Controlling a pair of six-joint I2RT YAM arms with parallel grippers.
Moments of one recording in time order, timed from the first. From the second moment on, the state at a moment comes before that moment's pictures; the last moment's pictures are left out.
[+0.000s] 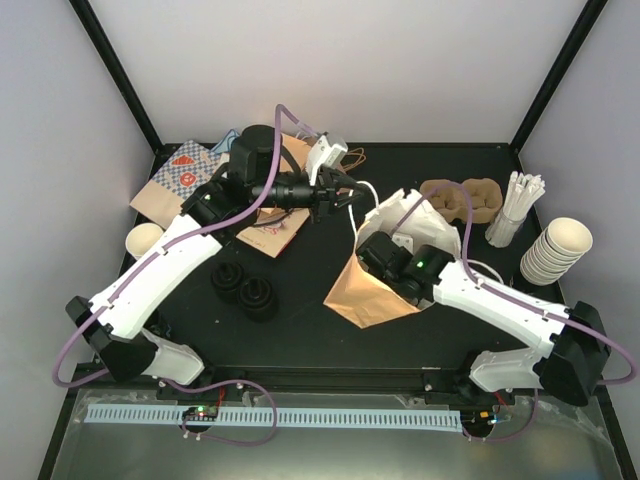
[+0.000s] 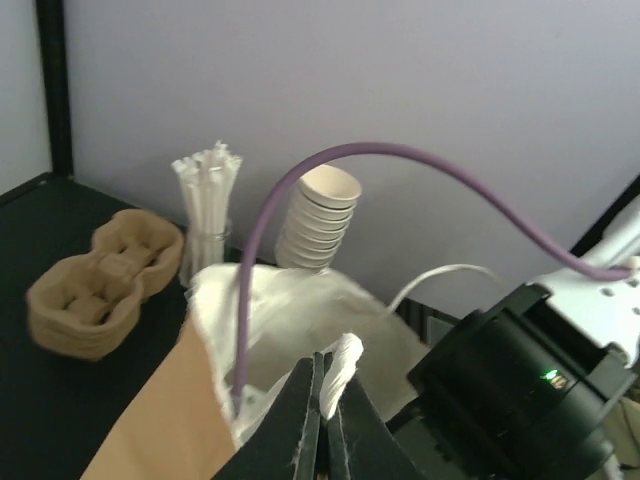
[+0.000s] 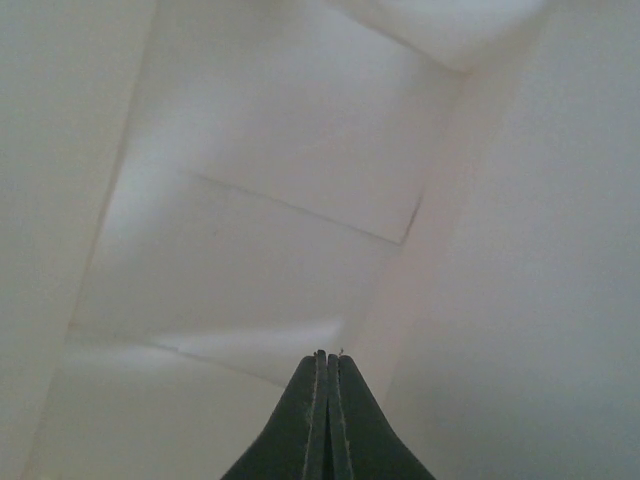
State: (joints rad) left arm -0.74 1.42 1.63 -0.43 0.69 -0.20; right arm 0.91 1.28 1.02 -0.91 0.26 1.01
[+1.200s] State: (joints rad) left arm -0.57 1.46 1.45 -0.33 0.63 -0.35; right arm 0.88 1.30 1.50 -1.04 0.54 0.38
